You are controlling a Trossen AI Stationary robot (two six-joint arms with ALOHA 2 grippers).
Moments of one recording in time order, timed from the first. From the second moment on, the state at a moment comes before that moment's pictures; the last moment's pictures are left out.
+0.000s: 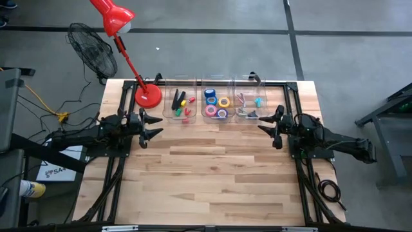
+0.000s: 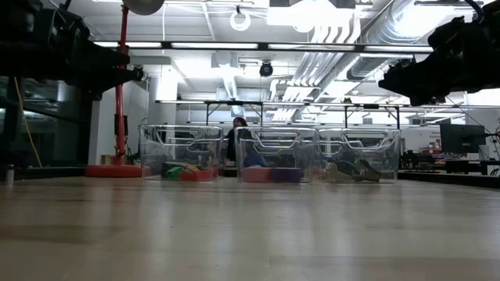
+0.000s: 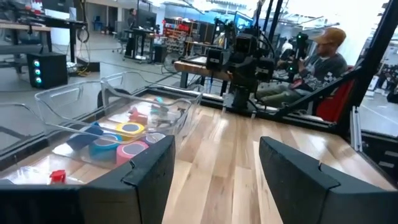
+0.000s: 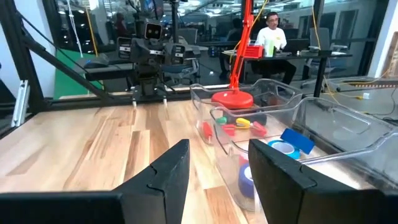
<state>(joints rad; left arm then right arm) 0.12 0.01 0.03 0.05 -0.07 -0.16 -0.28 0.04 0.01 0.02 -0.06 0.02</state>
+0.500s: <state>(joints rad) 0.12 0.01 0.04 0.04 -0.06 -0.07 -0.28 0.04 0.01 0.02 -0.06 0.00</state>
